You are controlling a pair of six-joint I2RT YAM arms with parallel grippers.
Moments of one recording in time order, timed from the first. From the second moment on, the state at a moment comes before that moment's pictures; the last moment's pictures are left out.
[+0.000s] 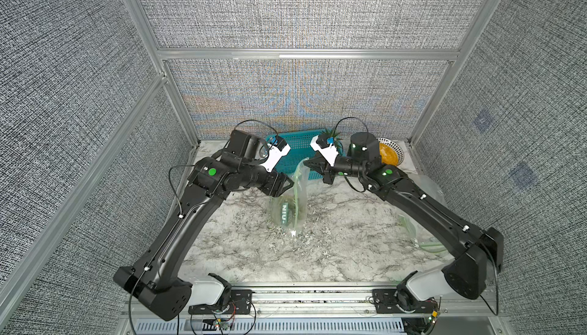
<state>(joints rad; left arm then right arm) -0.56 1.31 1.65 -1.13 0.38 0.03 0.58 1.45 1.37 -0.22 -0.51 -0.19</state>
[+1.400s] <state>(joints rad) -0.42 1.13 0.88 -0.20 0.43 -0.29 0.30 1.06 0.92 -0.09 -0.40 0.17</state>
